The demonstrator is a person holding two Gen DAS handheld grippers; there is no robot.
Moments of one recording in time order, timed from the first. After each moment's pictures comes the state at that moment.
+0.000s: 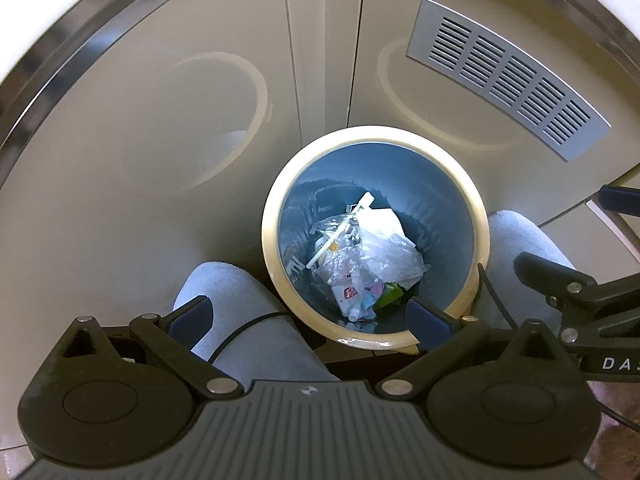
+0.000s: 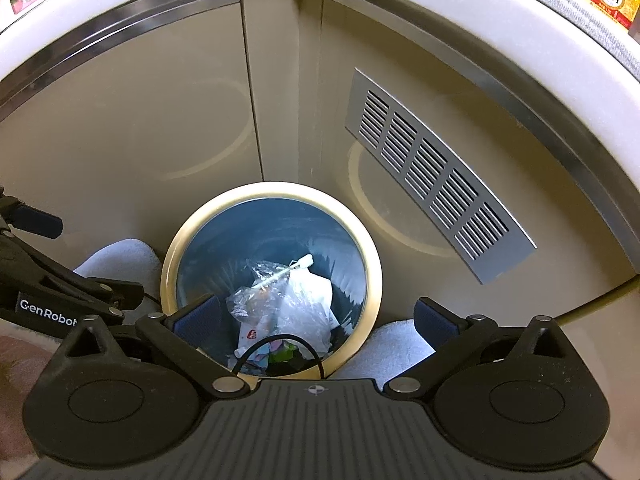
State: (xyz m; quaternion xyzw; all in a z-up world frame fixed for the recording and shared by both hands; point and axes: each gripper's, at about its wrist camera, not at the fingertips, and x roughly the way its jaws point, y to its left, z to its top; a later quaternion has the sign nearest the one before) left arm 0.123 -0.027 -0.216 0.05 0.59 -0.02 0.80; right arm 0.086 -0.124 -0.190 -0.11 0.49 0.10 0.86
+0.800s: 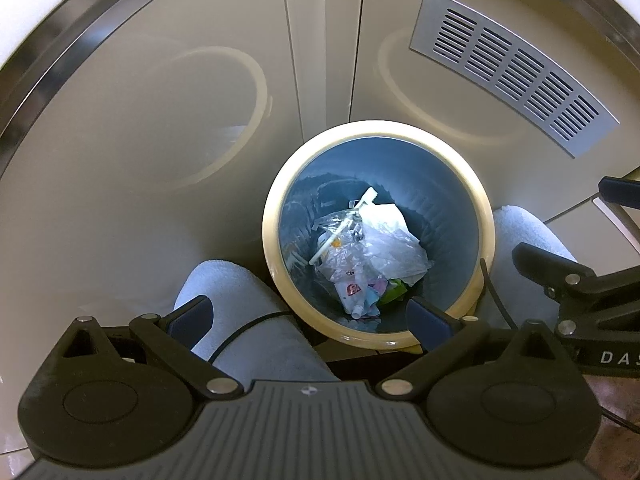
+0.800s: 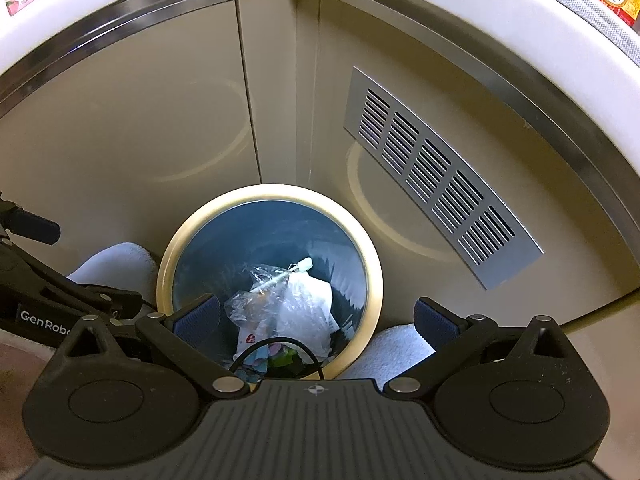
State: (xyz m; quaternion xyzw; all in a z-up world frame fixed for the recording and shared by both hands) left arm 0.128 -0.033 -0.221 0.06 0.60 -0.02 0.80; right arm 0.095 -0.127 -0.197 -0.11 0.49 0.11 0.86
